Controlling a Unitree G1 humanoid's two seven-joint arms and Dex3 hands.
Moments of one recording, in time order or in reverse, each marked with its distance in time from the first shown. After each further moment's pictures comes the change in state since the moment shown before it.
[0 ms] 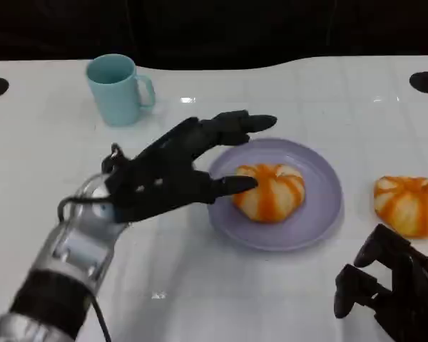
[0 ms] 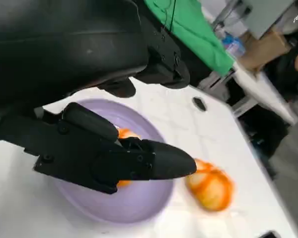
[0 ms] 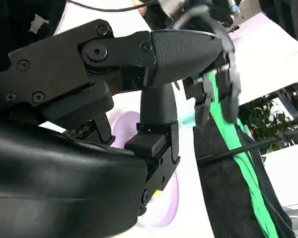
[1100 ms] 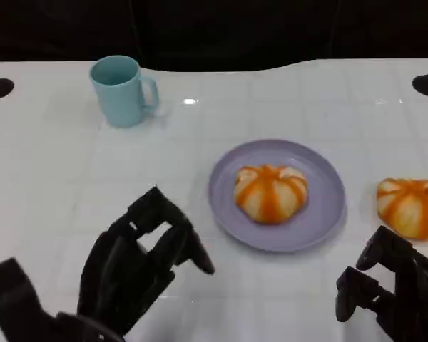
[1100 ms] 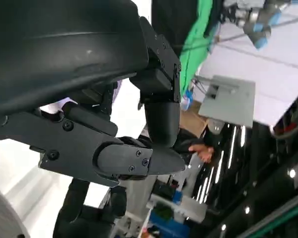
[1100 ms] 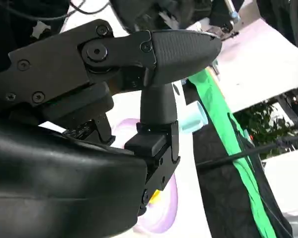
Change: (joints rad) left arm 0.695 -0.200 0.196 -0.629 -0.624 0.362 -0.044; right arm 0.017 -0.011 0.001 -0.027 0.019 0.015 0.007
